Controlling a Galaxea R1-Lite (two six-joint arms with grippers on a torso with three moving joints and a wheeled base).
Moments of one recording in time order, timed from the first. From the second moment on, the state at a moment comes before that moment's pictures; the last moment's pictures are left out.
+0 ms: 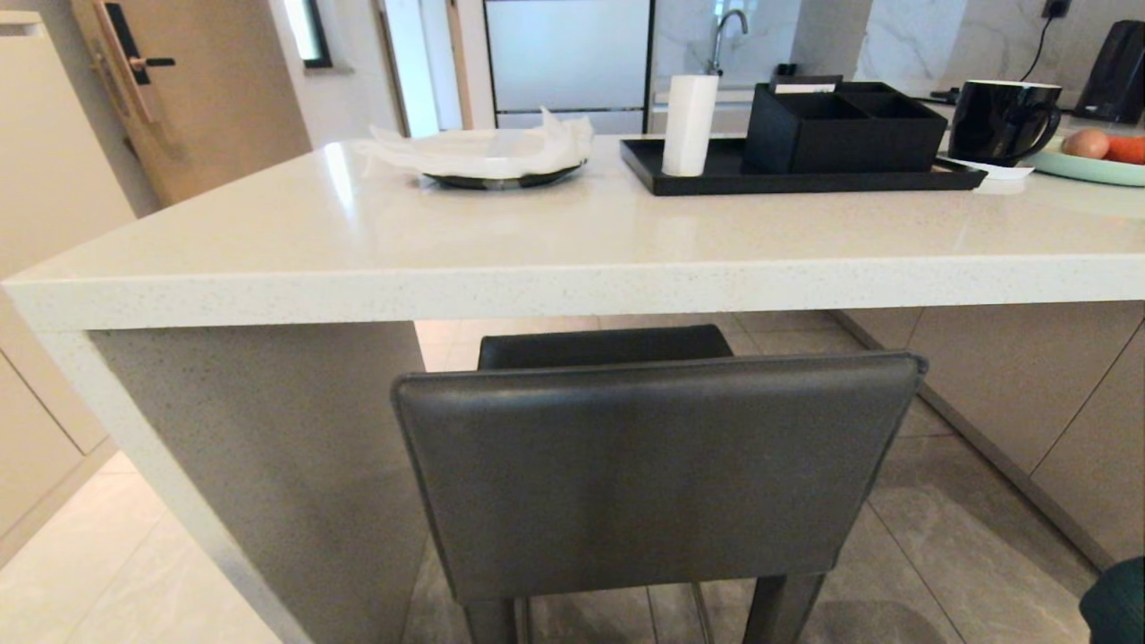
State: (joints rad) left arm 0.00 0.00 0.00 -0.12 -0.01 0.01; right arm 0.00 0.00 0.00 0.00 0.00 0.00
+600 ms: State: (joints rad) left arm 0.00 0.00 0.00 -0.11 -0.02 0.03; right arm 0.00 0.00 0.00 0.01 0.00 -0.01
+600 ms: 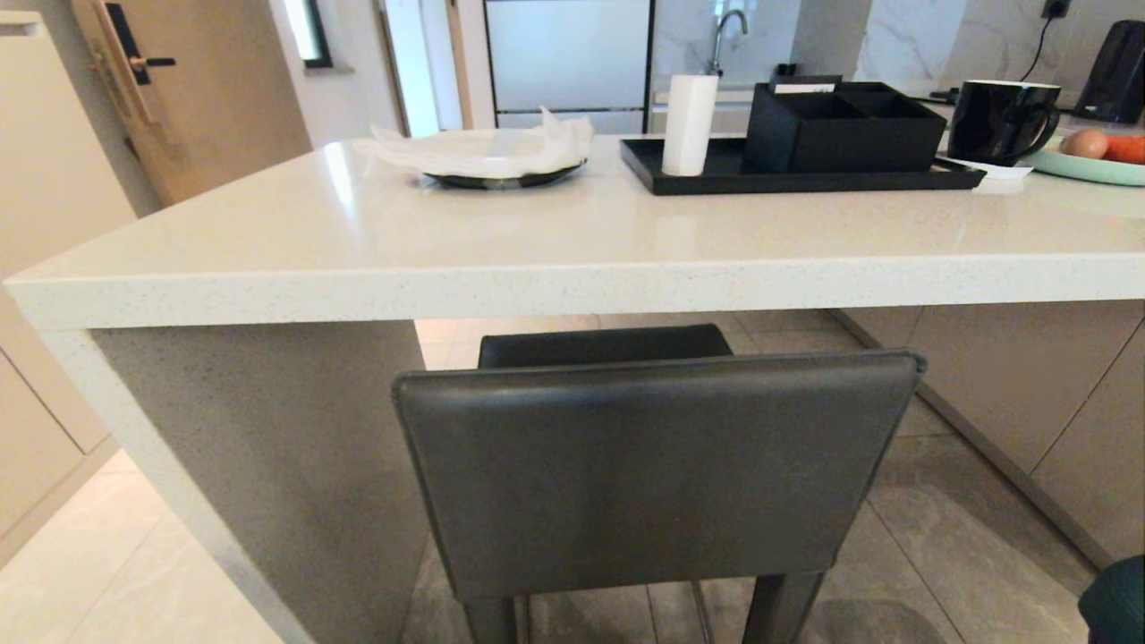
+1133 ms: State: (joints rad) left arm -0.04 0.52 -0.20 -0.35 -0.10 -0.05; right arm 0.00 0.43 -0.23 -0.13 0.02 0.09
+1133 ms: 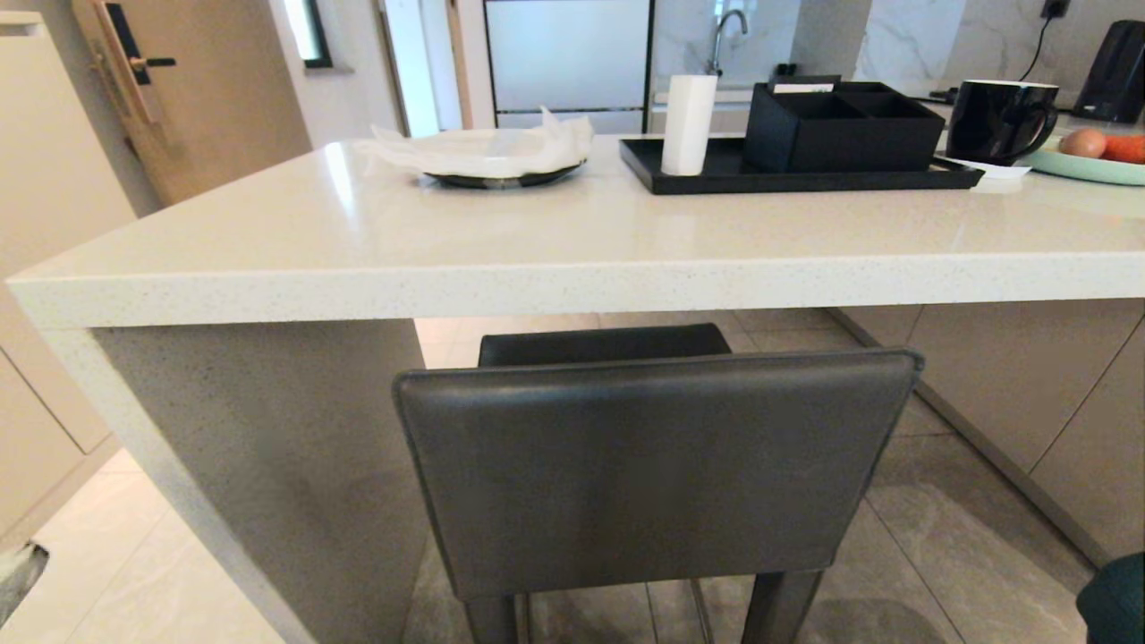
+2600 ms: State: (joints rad) left arm -0.23 1.70 0.00 -1.52 -0.50 -0.15; right arm -0.12 0.99 -0.24 -0.52 0.70 0.04
